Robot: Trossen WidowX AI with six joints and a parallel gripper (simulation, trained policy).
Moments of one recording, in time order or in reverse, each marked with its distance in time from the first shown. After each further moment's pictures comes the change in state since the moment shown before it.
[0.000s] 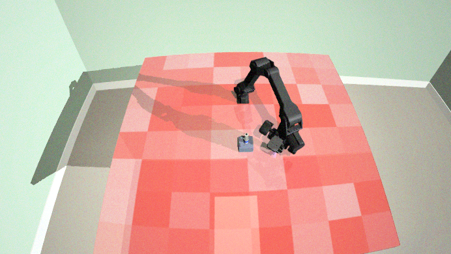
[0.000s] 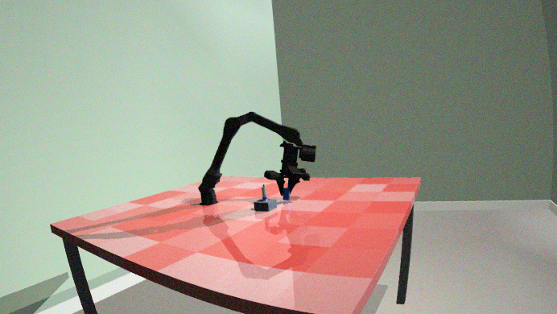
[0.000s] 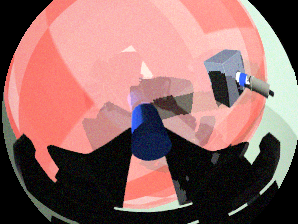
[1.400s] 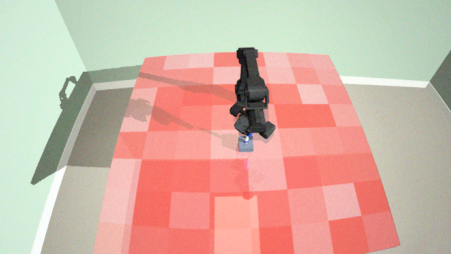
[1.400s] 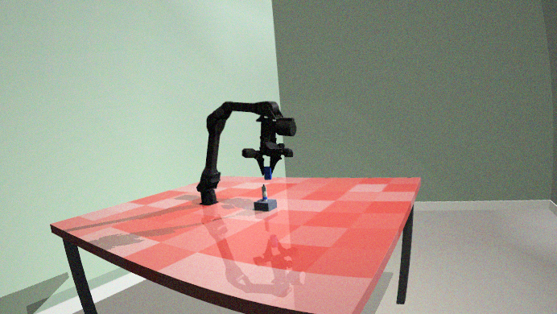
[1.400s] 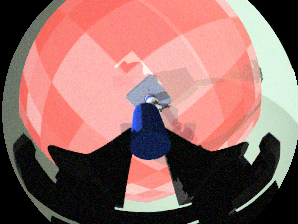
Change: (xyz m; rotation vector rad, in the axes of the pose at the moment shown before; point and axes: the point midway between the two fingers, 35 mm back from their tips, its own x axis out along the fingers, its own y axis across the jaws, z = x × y) arm -0.097 -0.121 0.057 0.098 -0.017 0.075
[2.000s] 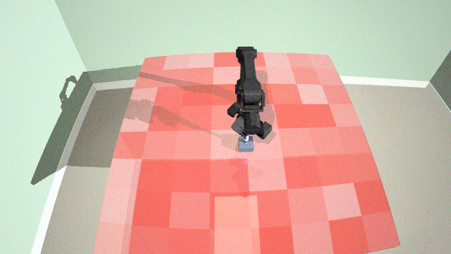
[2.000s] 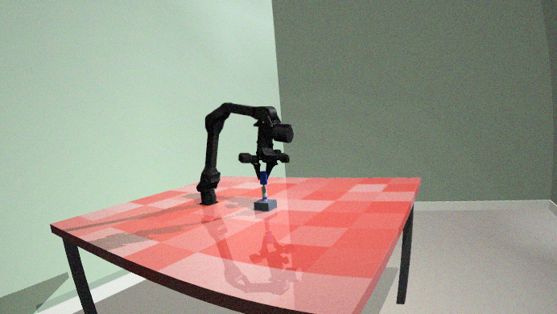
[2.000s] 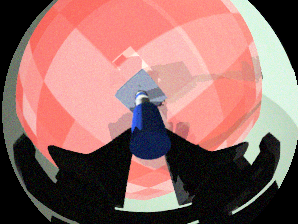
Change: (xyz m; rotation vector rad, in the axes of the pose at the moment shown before) arm 0.019 -0.014 -0.003 -0.006 0.046 -0.017
